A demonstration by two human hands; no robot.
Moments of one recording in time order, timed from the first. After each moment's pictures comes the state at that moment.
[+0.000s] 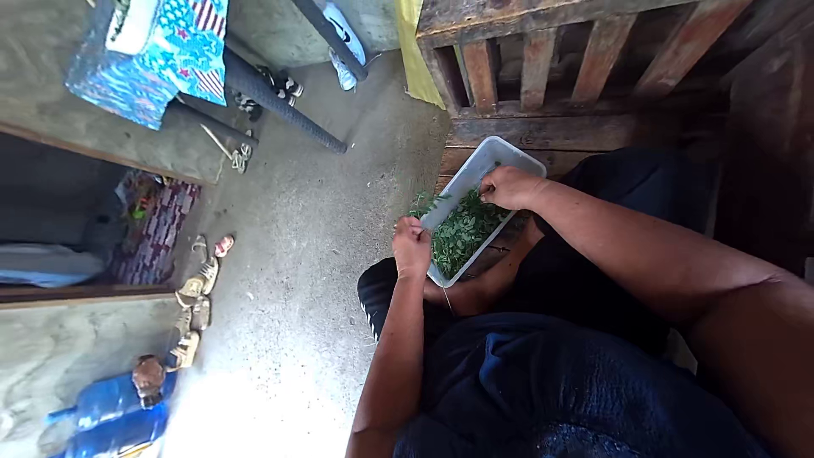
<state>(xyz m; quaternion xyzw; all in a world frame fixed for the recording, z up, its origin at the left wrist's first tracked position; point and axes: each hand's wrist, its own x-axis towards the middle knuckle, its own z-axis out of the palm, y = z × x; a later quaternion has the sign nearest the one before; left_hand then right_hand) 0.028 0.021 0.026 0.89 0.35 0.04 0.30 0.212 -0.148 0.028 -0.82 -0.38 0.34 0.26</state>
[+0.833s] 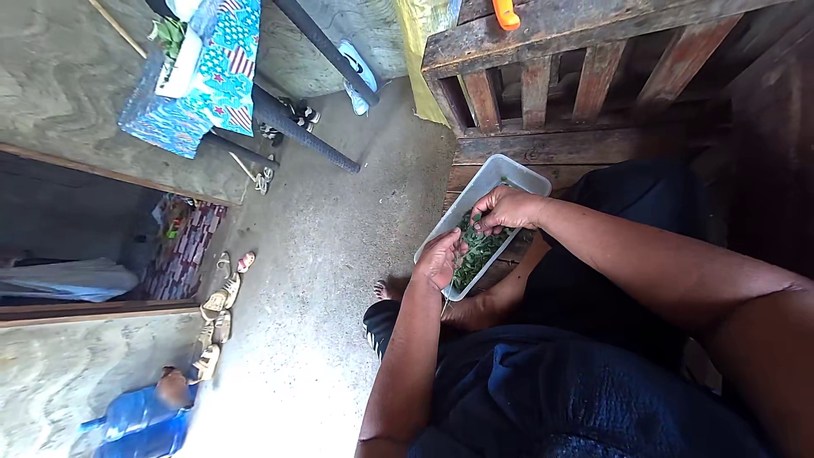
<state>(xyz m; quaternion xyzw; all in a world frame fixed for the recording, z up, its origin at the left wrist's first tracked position) 0.050 -0.008 0.052 0.56 0.43 -0.05 0.70 0.195 -0.150 0.037 -0.65 -0.30 0.49 0.50</state>
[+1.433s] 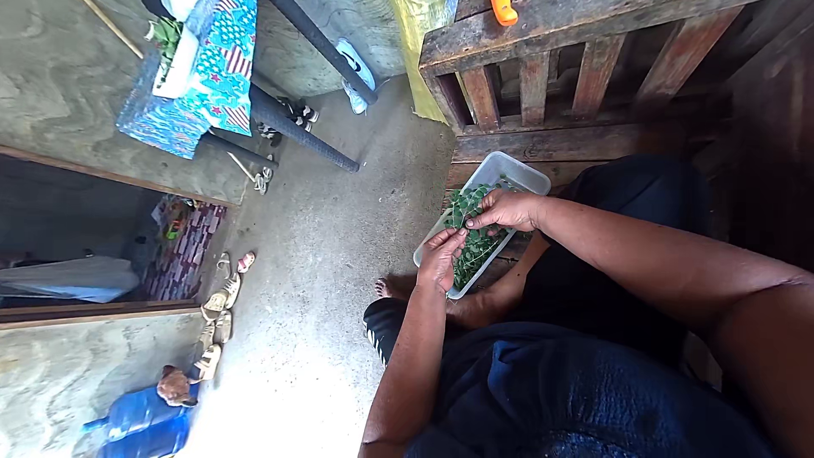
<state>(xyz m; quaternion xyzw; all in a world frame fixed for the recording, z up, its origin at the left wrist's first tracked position) 0.042 -0.021 0.046 0.61 0.36 0.06 0.71 0.189 -0.147 0.035 -0.61 -0.24 0.53 0.54</state>
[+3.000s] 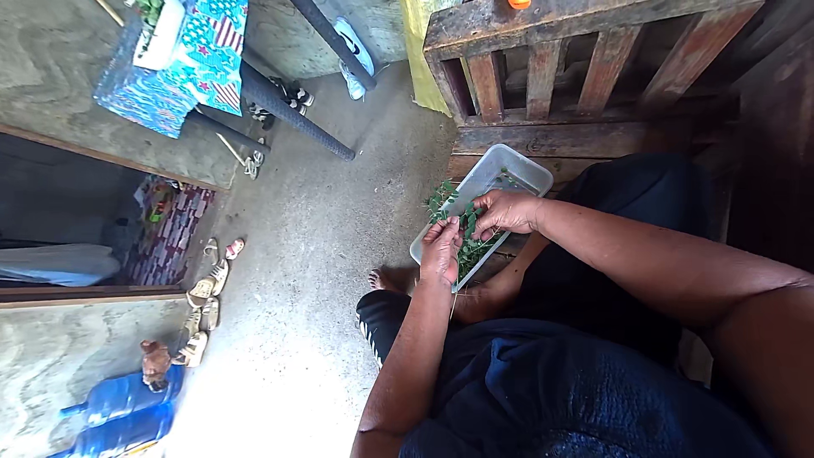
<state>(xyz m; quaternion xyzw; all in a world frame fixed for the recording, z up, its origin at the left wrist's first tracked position) 0.045 -0.034 0.041 0.53 0.40 0.14 0.74 0.179 -0.146 0.032 -0.57 -0.24 0.56 0.55</state>
